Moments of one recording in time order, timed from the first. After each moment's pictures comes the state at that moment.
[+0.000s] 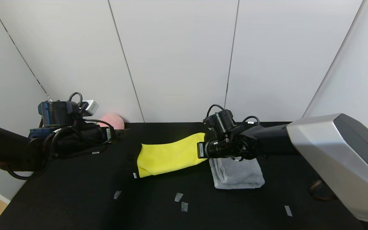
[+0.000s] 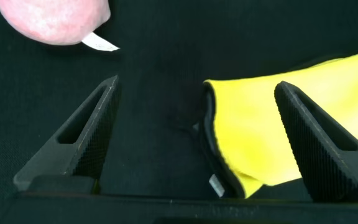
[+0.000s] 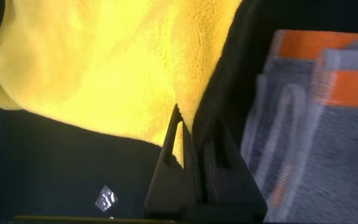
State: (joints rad) left arm 0.03 1.93 -0.97 -0.55 -0.21 -0.07; right arm 0.59 2.41 -1.79 0.08 0.01 0.38
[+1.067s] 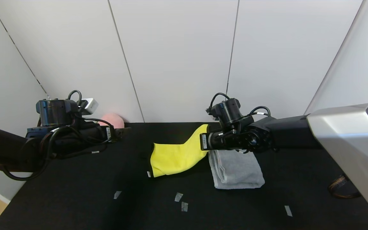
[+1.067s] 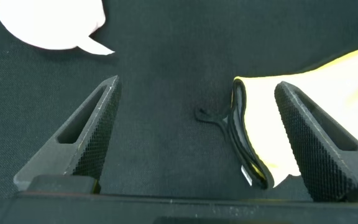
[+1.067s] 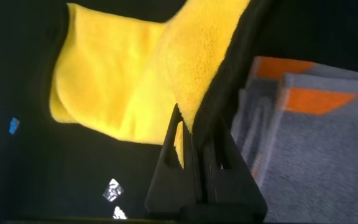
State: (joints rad) left arm 0.01 1.90 -0.96 -0.55 -0.21 -0.07; right arm 0.59 2.33 -1.77 0.07 0.01 0.34
